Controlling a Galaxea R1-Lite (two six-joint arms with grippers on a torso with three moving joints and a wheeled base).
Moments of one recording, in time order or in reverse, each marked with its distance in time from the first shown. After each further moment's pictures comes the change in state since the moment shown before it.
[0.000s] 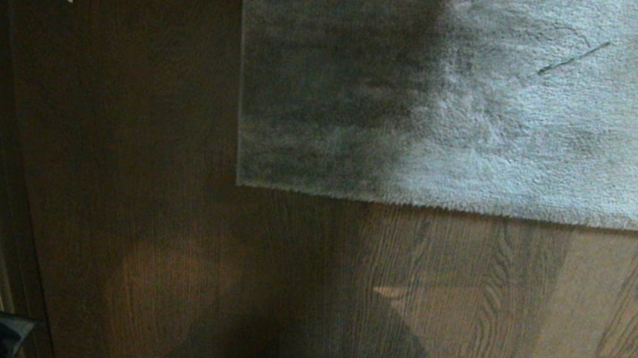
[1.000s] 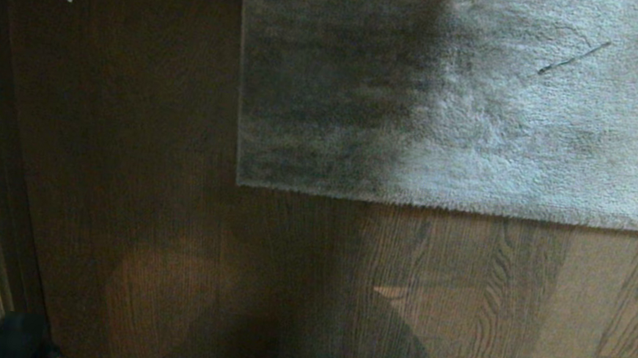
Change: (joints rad) left arm -0.021 0.287 0.000 -0.003 -0.001 0.007; right arm 0.000 0.001 0.000 0.000 0.001 0.002
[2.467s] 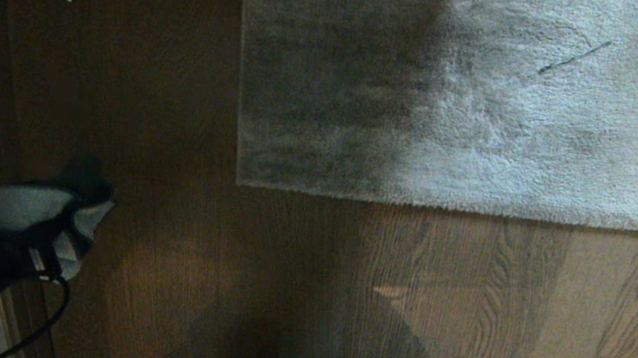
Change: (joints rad) left arm 0.178 1.206 -0.017 -1.364 -0.124 -0.053; right arm 0.000 0.000 0.000 0.000 0.000 0.000
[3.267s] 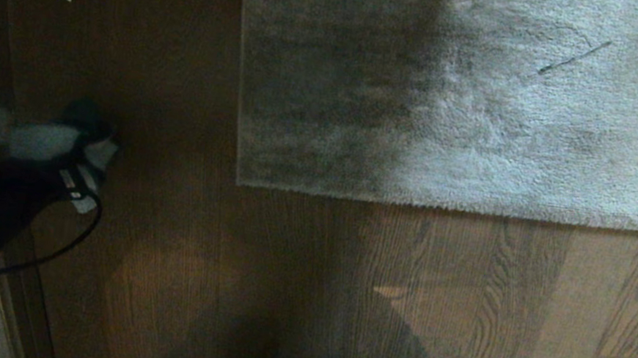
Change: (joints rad) left arm 0.015 0.239 -0.333 -0.047 0.124 -0.118; right arm 0.000 0.000 0.000 0.000 -0.001 0.000
